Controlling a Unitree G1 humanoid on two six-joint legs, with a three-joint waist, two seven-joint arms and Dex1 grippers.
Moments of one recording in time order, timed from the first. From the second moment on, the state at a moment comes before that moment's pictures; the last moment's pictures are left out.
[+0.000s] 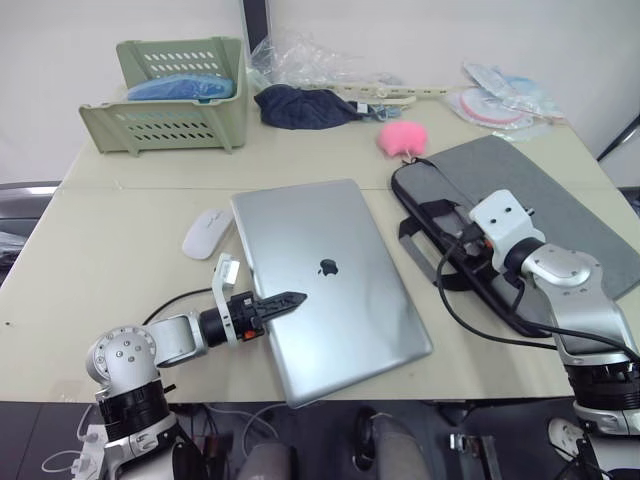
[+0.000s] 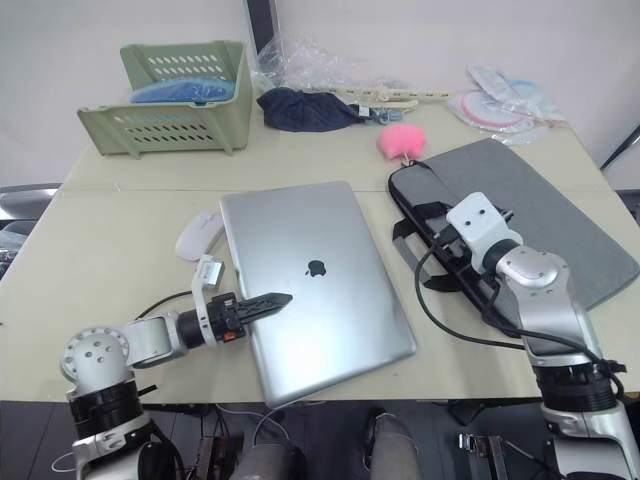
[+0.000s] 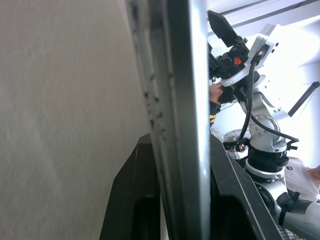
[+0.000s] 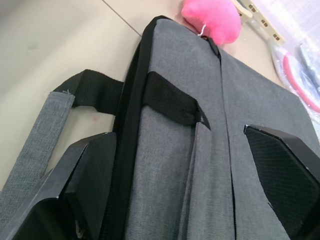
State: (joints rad) left arm -0.35 0.19 0.50 -0.20 -0.99 1.61 -0.38; right arm -0.41 -0.68 -0.03 -0.11 -0.04 0.50 0.52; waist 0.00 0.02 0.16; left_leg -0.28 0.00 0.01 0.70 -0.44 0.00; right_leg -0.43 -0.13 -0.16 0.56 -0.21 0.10
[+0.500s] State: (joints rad) left arm -0.34 0.18 0.50 -0.20 -1.00 1.61 -0.36; right arm -0.37 -0.67 -0.03 -0.04 -0.04 0.46 0.52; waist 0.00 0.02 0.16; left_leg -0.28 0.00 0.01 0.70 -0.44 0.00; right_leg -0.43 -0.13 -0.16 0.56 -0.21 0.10
